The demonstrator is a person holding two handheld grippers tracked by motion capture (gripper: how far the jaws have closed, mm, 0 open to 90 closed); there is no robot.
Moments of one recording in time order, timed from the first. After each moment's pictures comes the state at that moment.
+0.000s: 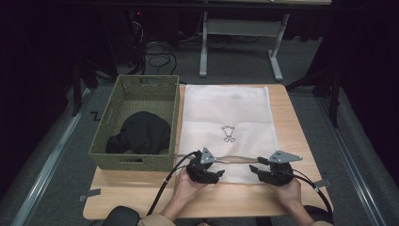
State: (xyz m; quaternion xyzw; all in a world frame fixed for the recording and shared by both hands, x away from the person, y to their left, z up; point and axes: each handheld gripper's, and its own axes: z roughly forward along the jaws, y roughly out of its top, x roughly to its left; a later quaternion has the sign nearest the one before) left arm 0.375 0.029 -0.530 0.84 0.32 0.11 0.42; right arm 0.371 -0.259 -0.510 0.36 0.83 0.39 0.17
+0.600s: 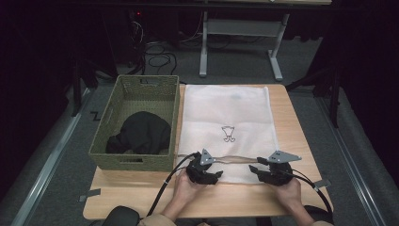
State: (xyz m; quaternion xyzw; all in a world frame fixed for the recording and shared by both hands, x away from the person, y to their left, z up) left arm 0.376 0.030 -0.544 0.84 0.33 0.11 0.41; right arm 0.372 -0.258 -0.512 0.36 0.83 0.38 0.17
